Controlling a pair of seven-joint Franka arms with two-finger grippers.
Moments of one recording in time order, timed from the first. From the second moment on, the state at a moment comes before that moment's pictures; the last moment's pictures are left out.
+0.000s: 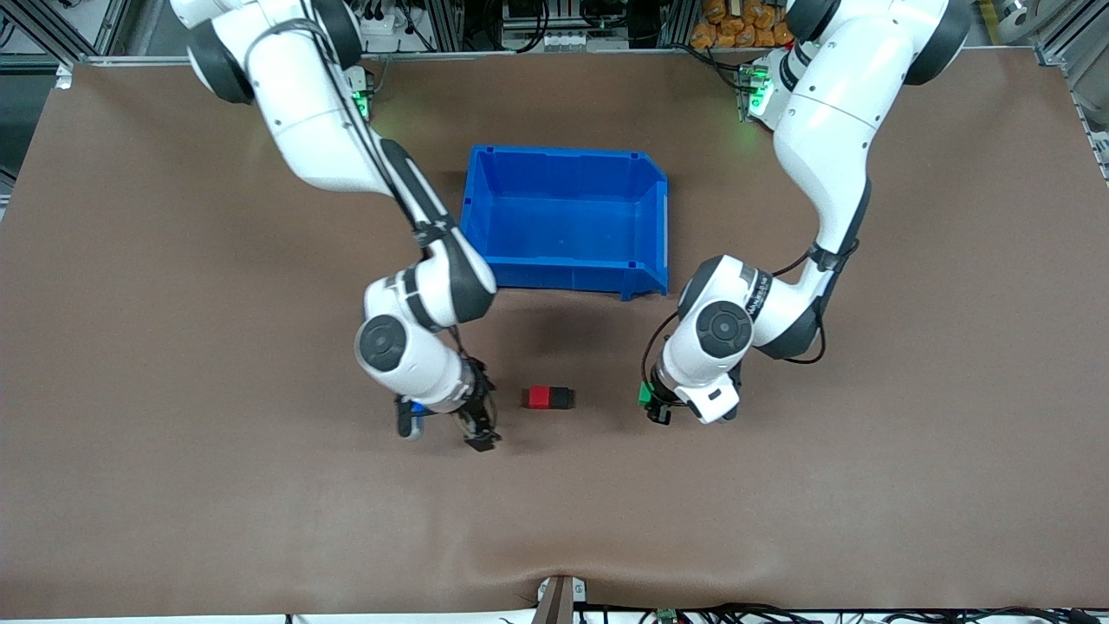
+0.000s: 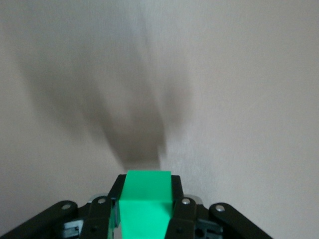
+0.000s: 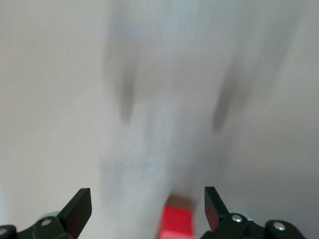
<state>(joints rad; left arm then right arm) -0.40 0.82 -0.14 -1.43 0.03 2.34 -1.87 0.53 0.89 -0.13 -1.22 0.39 2.21 1.57</state>
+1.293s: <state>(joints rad) -0.50 0.95 -0.14 -1.34 -0.02 2.52 -2.01 0.05 0.15 -0.14 -1.29 0.09 1.33 -0.10</state>
